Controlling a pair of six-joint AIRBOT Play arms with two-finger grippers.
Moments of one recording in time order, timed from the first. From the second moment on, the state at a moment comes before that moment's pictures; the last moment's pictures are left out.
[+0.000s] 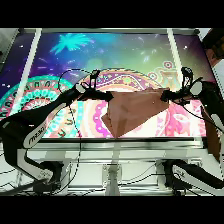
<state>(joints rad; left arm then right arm) -0.41 -1.72 1.17 0.61 -0.57 -0.93 -0.07 -1.19 0.98 -1.46 1.02 1.65</state>
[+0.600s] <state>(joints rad) -0.47 -1.77 1.18 0.59 -0.55 -0.92 -0.07 -1.19 0.98 -1.45 1.02 1.65</state>
